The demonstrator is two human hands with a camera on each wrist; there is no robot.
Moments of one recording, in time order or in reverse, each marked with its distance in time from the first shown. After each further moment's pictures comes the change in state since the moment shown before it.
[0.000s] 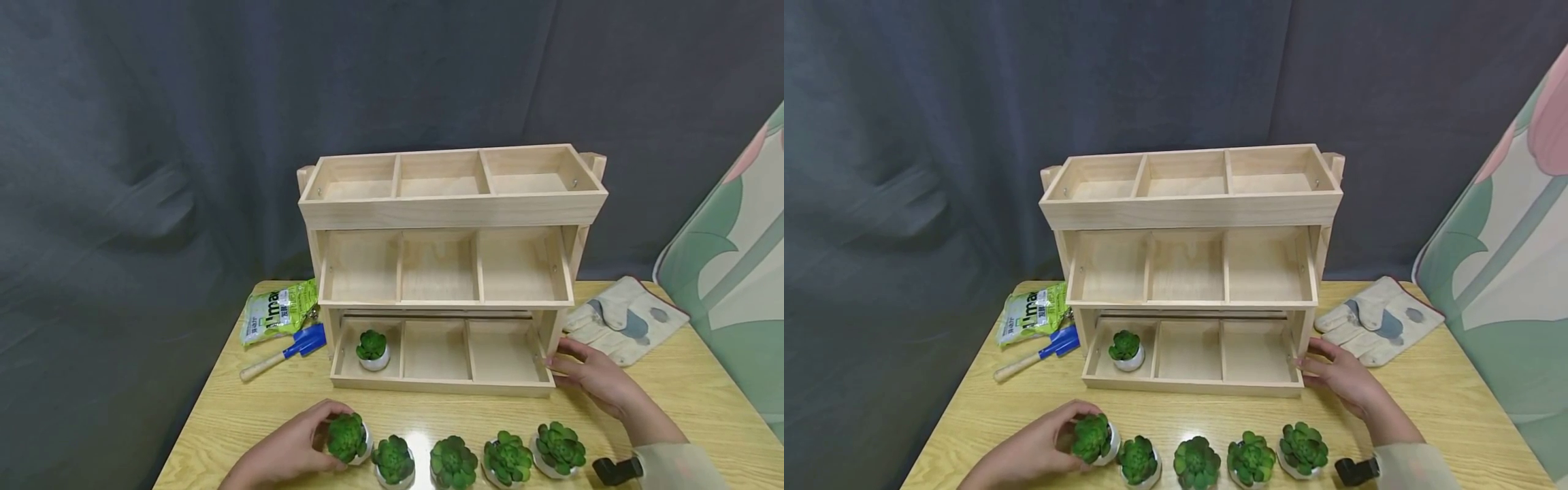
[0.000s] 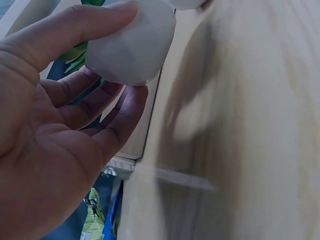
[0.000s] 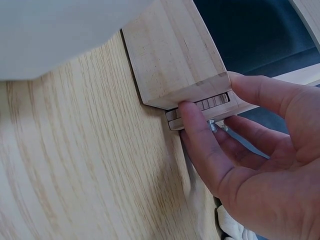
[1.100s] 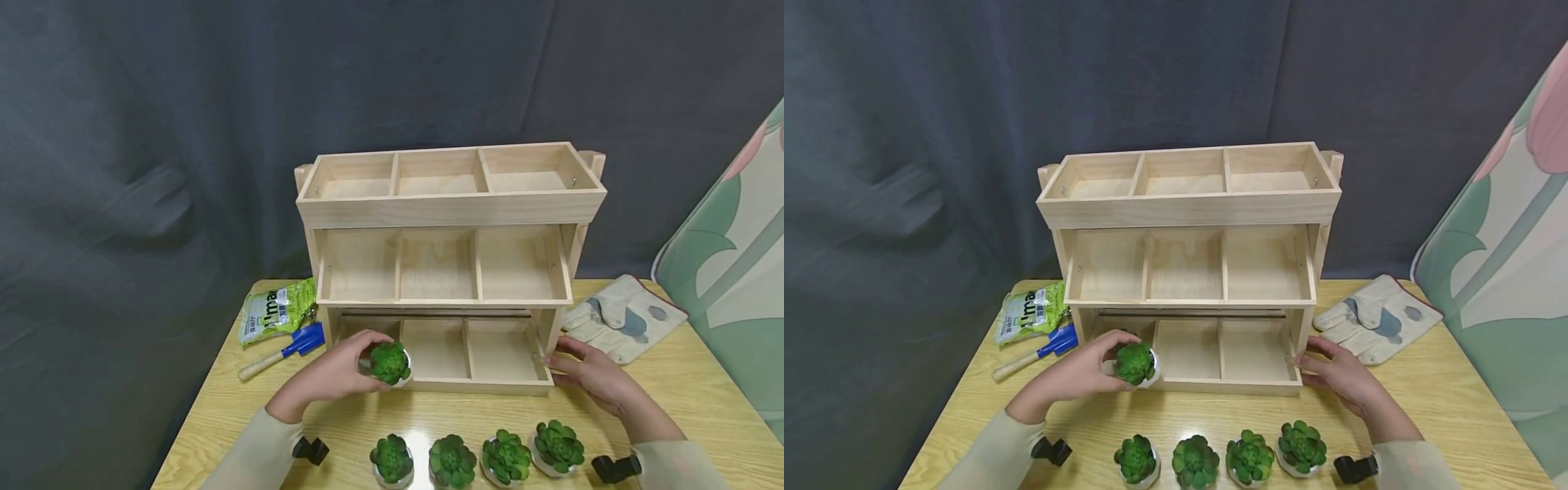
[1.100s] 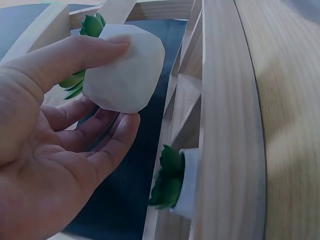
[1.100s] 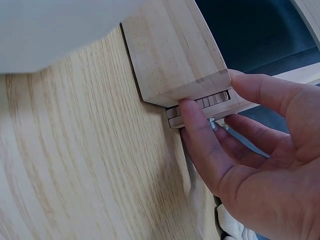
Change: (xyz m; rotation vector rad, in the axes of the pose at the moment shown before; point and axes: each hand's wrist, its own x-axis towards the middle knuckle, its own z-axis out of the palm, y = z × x) left_hand 0.081 0.088 -0.021 0.266 0.118 0.246; right_hand -0.001 0.000 -0.001 -0.010 -0.006 -0.005
